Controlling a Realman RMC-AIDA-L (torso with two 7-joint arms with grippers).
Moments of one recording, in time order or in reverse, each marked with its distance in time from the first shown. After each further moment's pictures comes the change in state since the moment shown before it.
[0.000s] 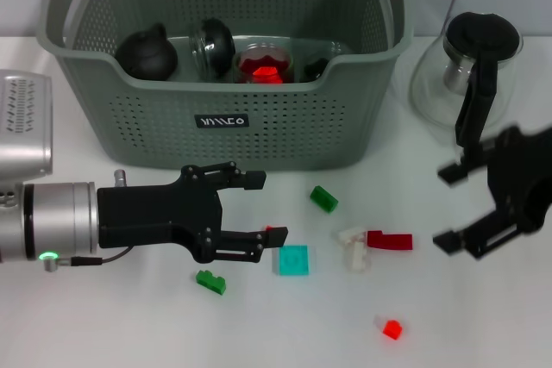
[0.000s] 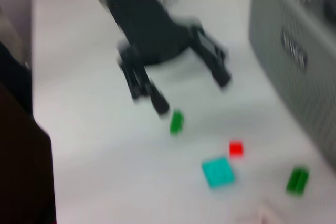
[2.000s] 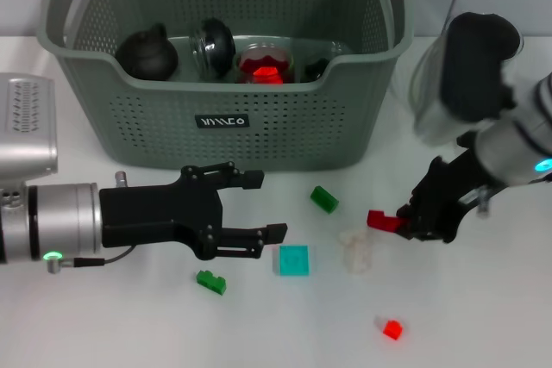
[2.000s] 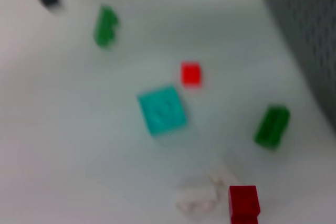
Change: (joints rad) left arm -0.003 0.000 -0.007 -0.026 0.001 -0.032 -0.006; right arm 0.145 0.038 -0.259 0.419 -0.225 0.433 -0.020
